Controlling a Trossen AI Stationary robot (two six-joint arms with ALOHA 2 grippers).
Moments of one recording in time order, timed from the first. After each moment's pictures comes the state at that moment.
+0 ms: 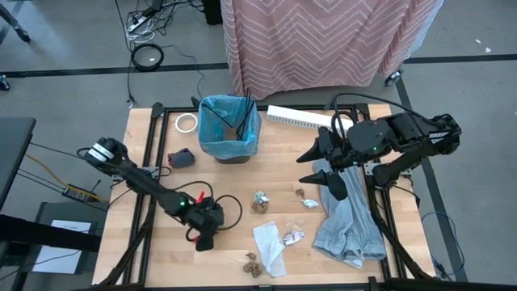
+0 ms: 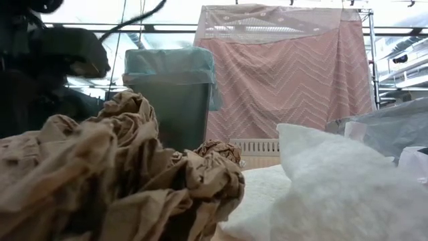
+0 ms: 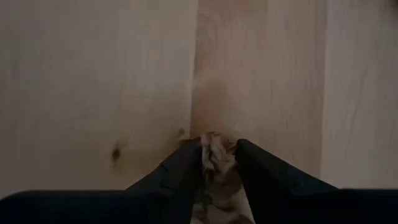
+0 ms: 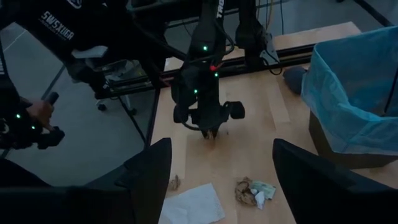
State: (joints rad) left arm -0.56 1.59 0.72 -0.25 -0.06 -0.66; right arm 0.31 1.34 1.79 -0.94 0.14 0.35
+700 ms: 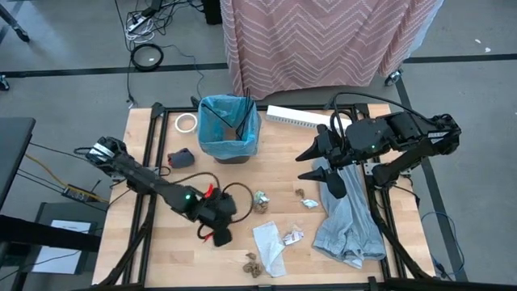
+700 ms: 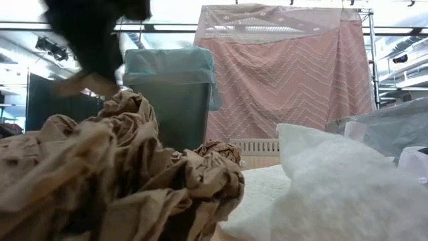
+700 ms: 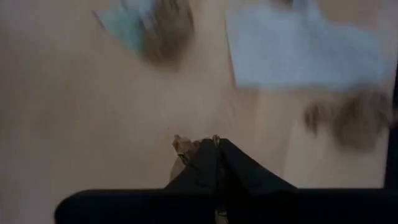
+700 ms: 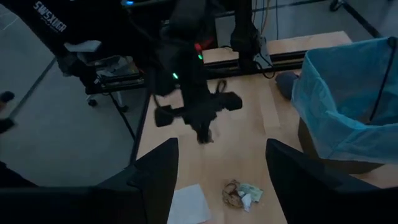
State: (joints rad) left arm -0.48 1.56 1.09 -0.58 -0.26 -0.73; right arm 0.28 1.34 1.79 -0.94 0.14 0.28
